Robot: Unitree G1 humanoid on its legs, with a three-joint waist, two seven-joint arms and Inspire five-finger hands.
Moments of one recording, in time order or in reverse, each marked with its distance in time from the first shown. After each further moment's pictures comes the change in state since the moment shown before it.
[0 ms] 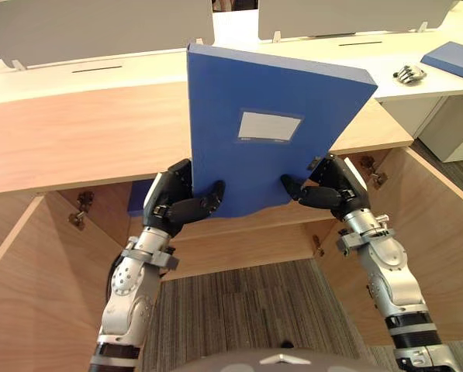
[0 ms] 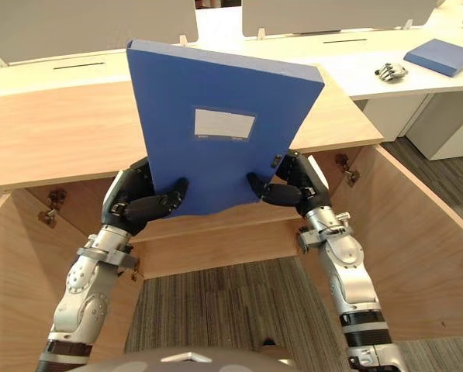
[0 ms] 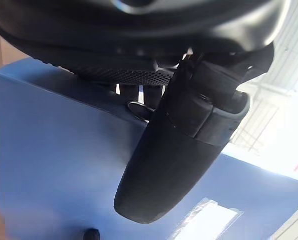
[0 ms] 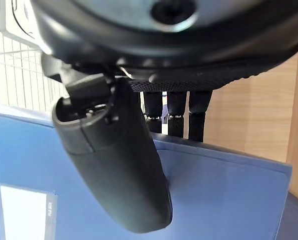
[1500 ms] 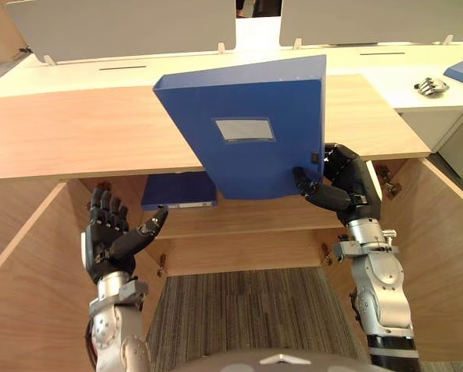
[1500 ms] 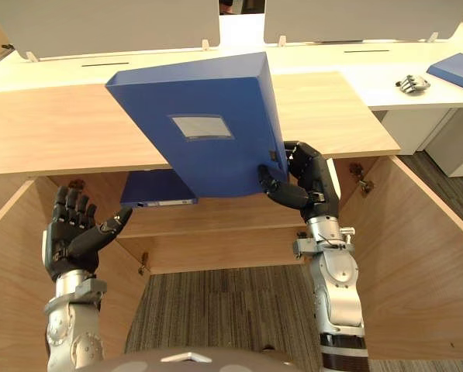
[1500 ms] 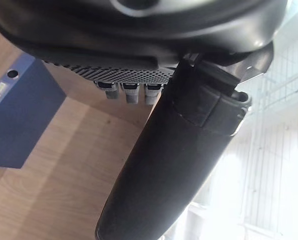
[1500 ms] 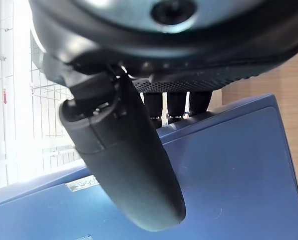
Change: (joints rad) left arm 0.244 -0.317 0.338 0.007 0.037 -0.063 0.199; right arm 0.133 0.234 -0.118 -0.194 -0.154 0.000 -0.082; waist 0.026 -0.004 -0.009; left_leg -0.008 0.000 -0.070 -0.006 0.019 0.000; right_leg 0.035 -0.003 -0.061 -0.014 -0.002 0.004
